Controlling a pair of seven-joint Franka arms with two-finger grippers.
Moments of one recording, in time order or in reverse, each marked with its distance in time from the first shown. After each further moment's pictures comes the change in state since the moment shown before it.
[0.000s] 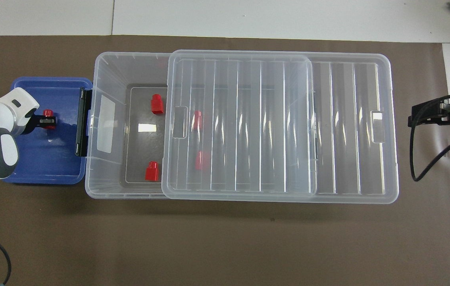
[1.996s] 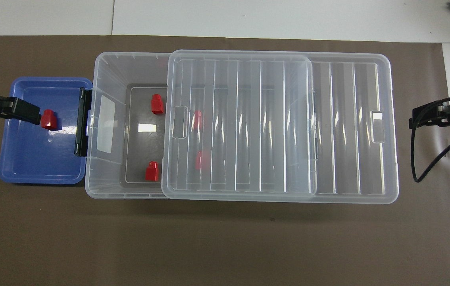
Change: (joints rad) left arm -0.197 -0.255 -0.053 0.571 -0.003 -1.078 -0.061; right arm -0.015 0.002 -0.004 -0.022 0.000 0.020 -0.064
